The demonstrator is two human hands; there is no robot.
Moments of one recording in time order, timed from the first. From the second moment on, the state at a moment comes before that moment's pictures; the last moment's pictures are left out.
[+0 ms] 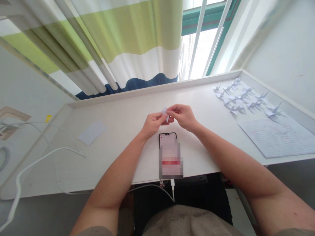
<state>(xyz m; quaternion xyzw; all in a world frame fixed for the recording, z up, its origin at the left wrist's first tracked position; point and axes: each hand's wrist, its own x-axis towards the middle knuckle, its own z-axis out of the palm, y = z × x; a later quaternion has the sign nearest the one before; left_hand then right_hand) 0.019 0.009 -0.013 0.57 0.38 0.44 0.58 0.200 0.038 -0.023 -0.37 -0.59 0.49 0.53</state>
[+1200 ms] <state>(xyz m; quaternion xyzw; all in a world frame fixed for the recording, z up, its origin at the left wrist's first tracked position) 0.027 0.004 -0.015 0.58 0.39 0.40 0.59 0.195 0.029 -0.019 -0.36 -0.51 0.61 0.48</state>
